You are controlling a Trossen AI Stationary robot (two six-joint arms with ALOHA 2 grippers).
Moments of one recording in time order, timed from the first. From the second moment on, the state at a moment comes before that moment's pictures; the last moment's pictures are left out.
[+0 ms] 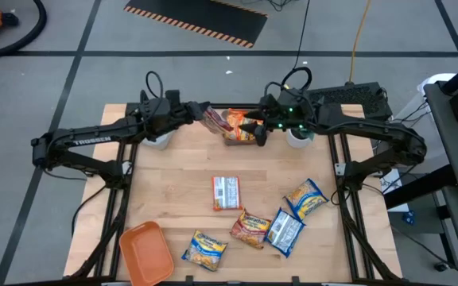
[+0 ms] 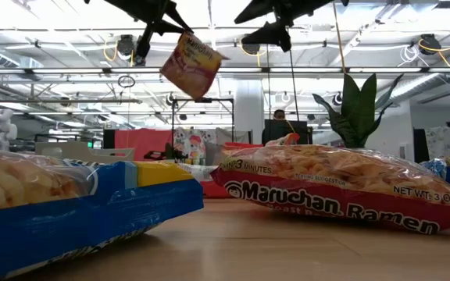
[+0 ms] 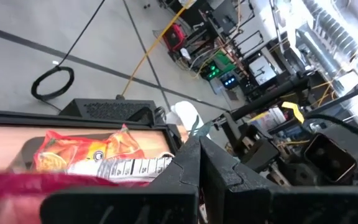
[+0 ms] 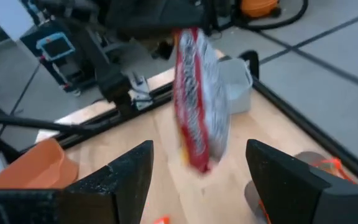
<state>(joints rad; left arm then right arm) 0.28 1.20 1.00 0.04 -0.34 -0.97 -0.32 1.36 1.21 -0.21 -0.11 0.29</state>
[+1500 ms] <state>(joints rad) 0.29 1.22 1.00 0.18 -0.17 -0.75 -0.20 1.64 1.21 0.12 0.11 0.27</state>
